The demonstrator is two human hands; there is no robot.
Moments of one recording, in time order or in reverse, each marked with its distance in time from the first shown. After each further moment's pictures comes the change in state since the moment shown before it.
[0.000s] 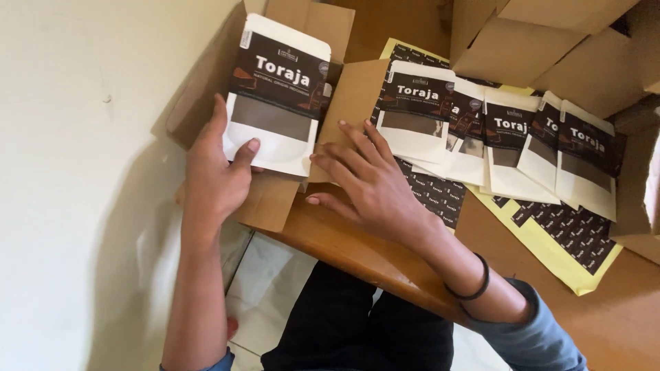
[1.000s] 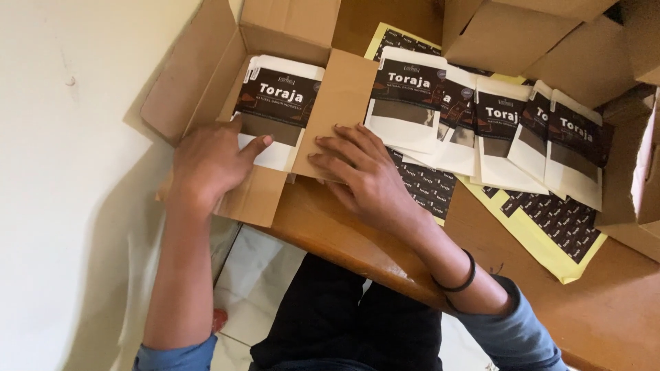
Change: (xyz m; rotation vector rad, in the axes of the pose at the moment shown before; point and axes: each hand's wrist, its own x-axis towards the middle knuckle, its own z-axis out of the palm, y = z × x) left_hand 0.019 -0.017 0.011 0.613 -0.328 0.074; right_hand -0.027 0.016 0.029 0.122 0.032 0.141
